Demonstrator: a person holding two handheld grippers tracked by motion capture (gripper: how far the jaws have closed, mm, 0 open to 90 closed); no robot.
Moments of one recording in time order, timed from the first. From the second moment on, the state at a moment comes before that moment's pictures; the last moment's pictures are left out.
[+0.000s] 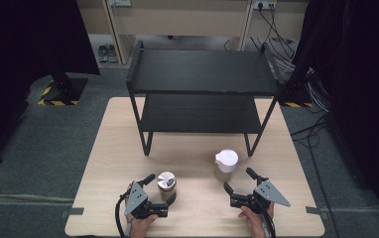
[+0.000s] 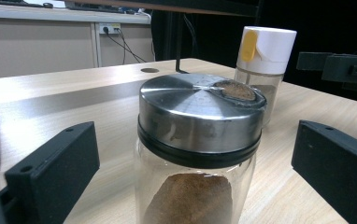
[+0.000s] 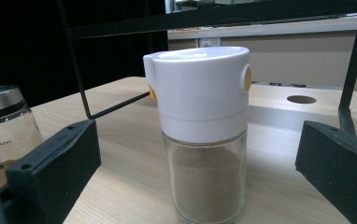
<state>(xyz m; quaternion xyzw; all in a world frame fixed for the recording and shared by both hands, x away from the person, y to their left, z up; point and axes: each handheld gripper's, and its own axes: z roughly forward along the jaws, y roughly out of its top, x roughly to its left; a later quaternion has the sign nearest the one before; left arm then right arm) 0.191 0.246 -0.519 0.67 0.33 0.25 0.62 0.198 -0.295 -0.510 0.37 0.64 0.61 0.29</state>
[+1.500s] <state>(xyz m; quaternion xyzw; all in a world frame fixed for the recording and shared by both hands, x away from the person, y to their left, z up) 0.202 0.230 -0.504 0.70 0.33 0.25 0.58 0.199 -0.296 -0.511 0.38 0.63 0.61 0.29</state>
